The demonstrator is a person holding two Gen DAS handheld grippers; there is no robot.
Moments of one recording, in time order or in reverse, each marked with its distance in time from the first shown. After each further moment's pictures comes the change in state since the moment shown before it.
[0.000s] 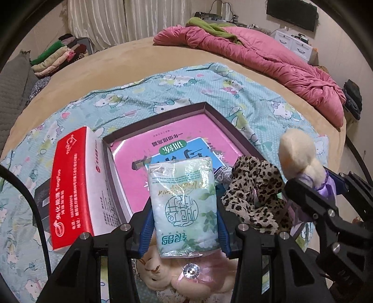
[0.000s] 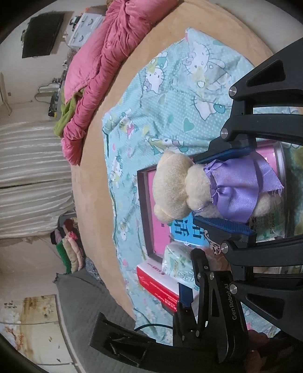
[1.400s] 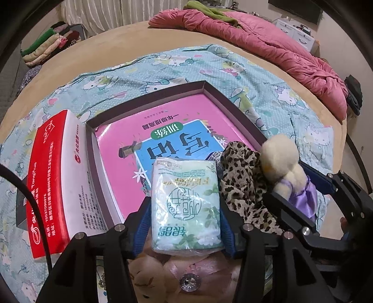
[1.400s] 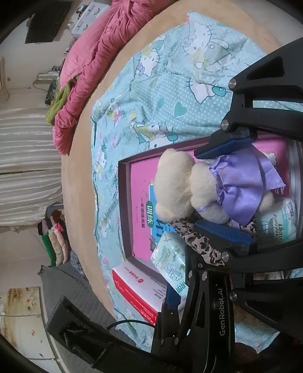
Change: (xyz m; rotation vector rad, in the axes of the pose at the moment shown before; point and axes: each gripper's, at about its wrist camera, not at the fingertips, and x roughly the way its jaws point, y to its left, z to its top) left arm 0.034 0.002 0.002 -0.004 0.099 -0.034; right arm 0.043 0.001 -0.017 -0.068 0.044 0.015
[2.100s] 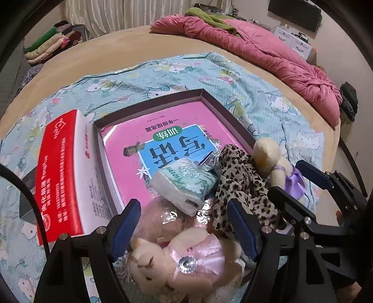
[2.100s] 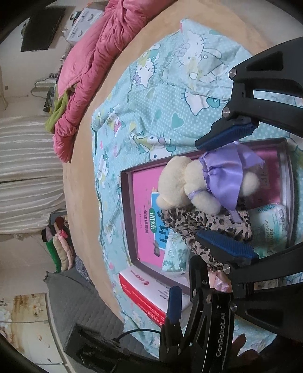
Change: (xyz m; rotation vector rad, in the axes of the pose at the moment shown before) left arm -0.025 0.006 -0.009 -0.028 -0.042 -0.039; right arm -0.017 -0.011 -0.001 0.046 -0.010 -0.016
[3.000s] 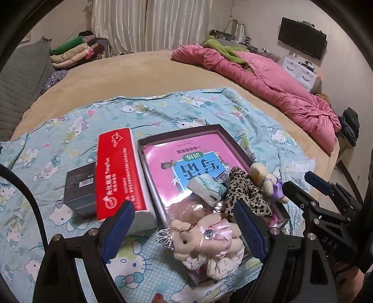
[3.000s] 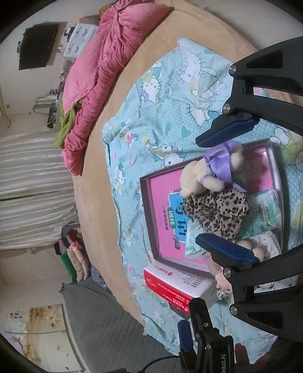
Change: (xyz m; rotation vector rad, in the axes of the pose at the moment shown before) left arm -0.093 0.032 -0.025 -0.082 -0.169 0.043; right arm -0.054 0.018 0.020 0.075 -0.060 -0.061
